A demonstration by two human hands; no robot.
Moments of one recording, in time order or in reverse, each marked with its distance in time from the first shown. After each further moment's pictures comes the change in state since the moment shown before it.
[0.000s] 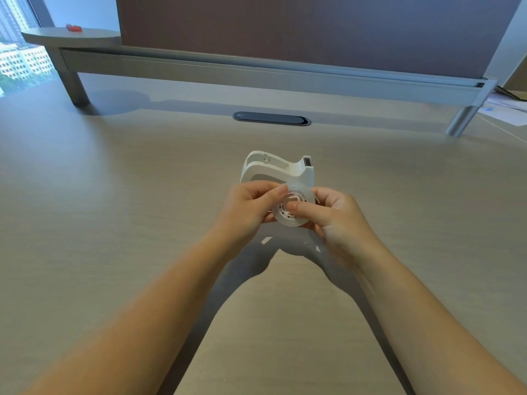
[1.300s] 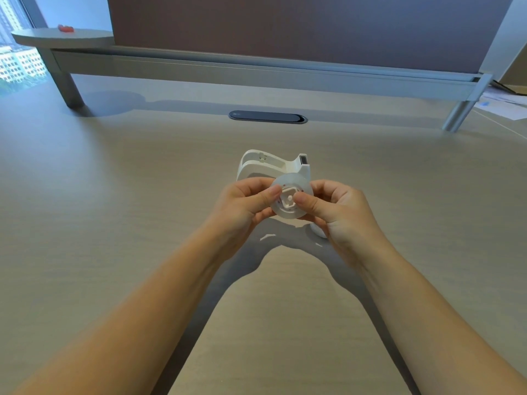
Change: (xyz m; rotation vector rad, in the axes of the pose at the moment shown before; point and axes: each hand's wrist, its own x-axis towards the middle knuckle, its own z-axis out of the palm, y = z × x) left_hand 0.000 0.002 -0.002 -0.232 -0.086 -0.070; right_hand -0.002 -0.005 -0.007 0.078 0.005 -0.081
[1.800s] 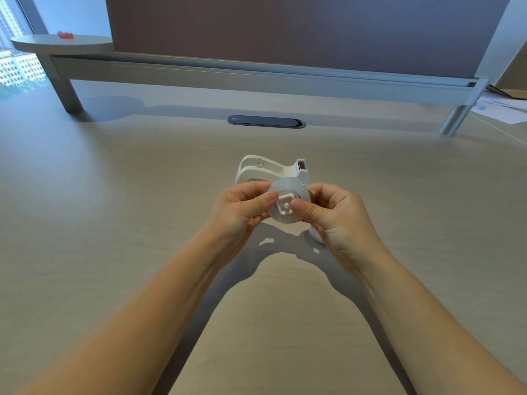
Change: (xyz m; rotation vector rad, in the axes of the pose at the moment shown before) left_hand 0.002 -0.003 -0.004 -0.052 0.005 0.045; right_hand 0.001 0.000 0.001 -0.035 -0.013 -0.077
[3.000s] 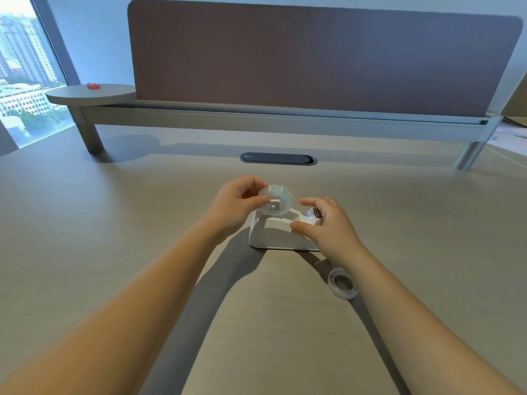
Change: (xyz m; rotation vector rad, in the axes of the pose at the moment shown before) left_hand 0.072 0.039 -0.038 0.655 0.134 0.074; right_hand 0.082 0.015 0.000 -0.692 0.094 -0.064
